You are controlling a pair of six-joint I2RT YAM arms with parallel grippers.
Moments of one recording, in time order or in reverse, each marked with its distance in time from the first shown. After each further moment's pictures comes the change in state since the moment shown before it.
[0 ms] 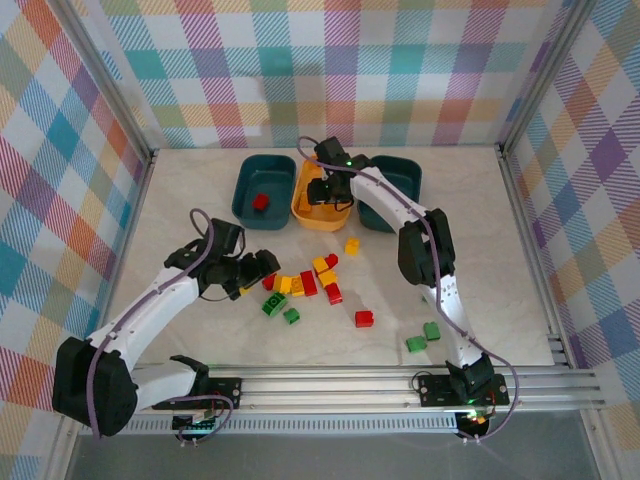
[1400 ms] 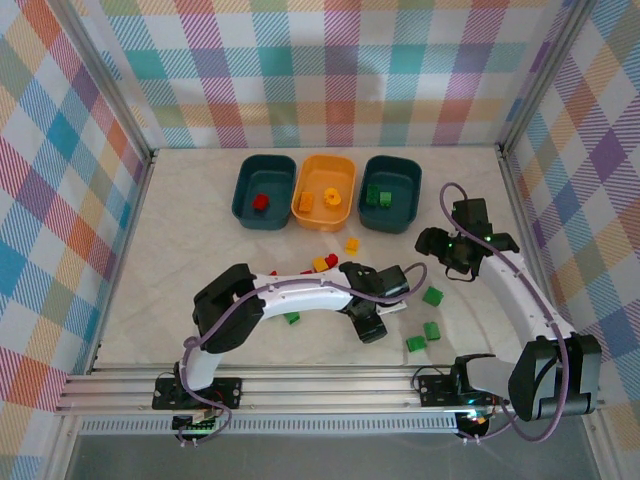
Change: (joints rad) left arm -0.790 0.860 0.693 -0.128 -0.320 0.892; right arm -0.465 -1.221 -1.364 0.155 -0.065 0.161
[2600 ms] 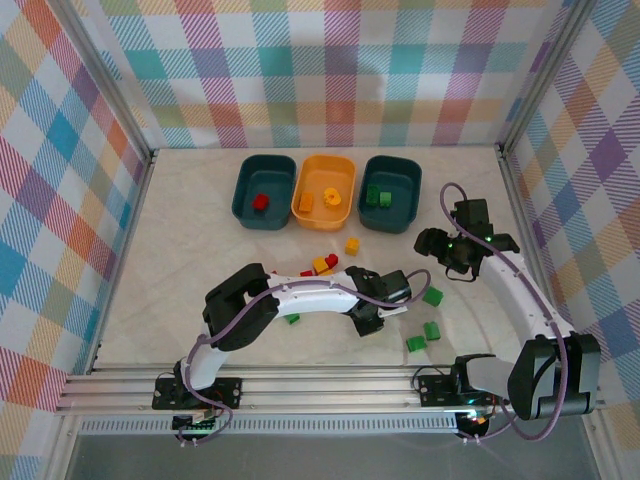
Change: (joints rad) left arm 0.011 0.066 0.000 0.053 -0.036 0.027; right arm -0.012 0.000 -0.007 0.014 -0.048 -0.018
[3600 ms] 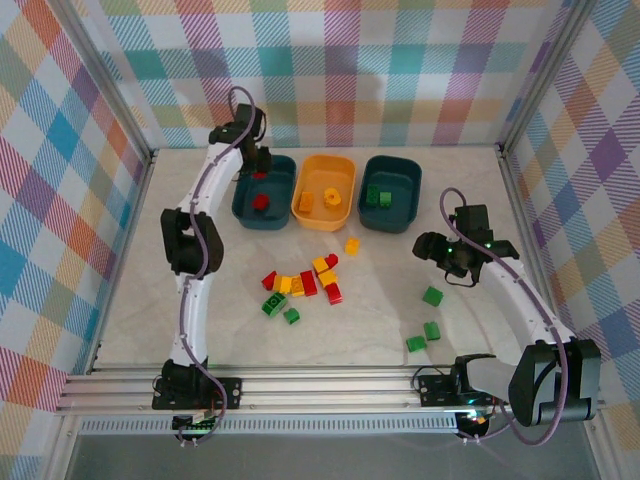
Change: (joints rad) left arm 0.957 0.308 0.880 -0.262 0.004 -0.368; right arm -0.001 -0.027 -0.055 0.041 -0.034 0.000
